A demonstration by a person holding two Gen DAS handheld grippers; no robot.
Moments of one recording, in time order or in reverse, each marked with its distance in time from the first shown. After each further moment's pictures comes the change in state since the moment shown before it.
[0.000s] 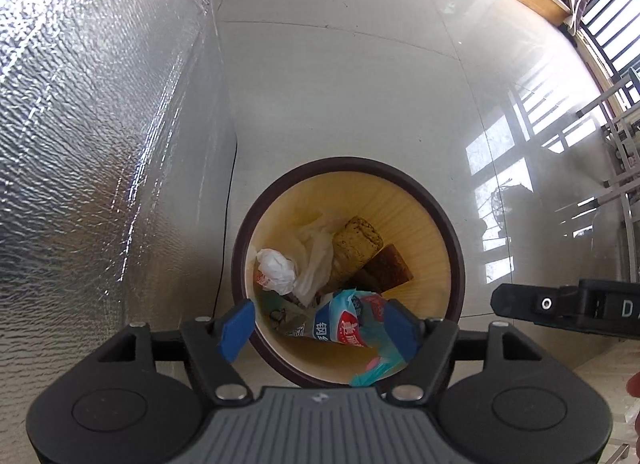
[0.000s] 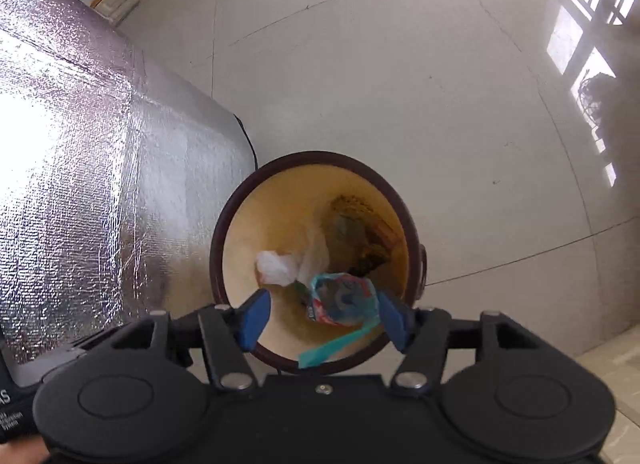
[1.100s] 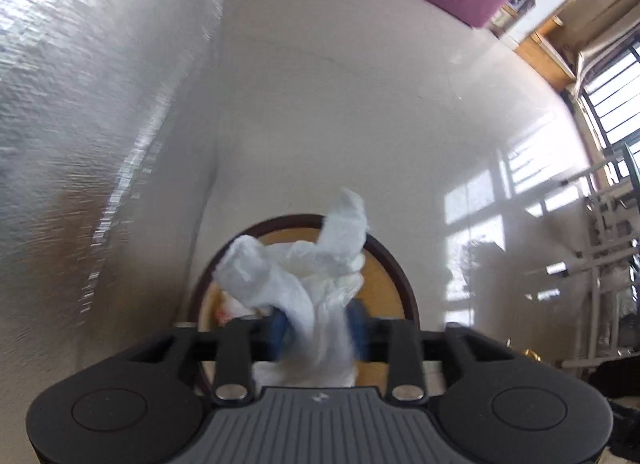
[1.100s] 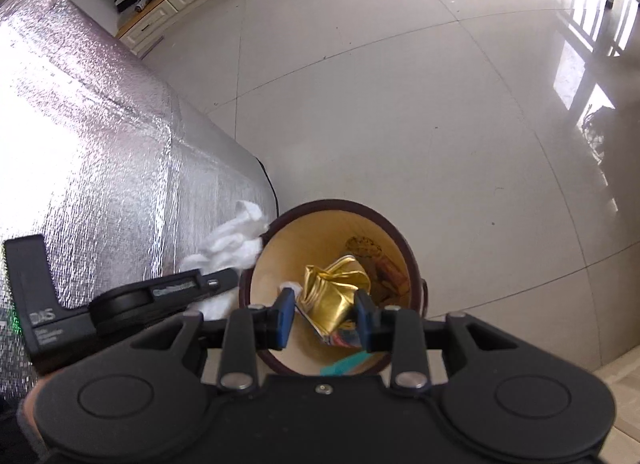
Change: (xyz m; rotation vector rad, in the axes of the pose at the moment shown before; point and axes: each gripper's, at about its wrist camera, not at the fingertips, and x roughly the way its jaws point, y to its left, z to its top) left arm 0.008 0.003 0.039 -0.161 -0.066 -0.116; right arm -0.057 0.009 -0.004 -0.018 -0.138 0.045
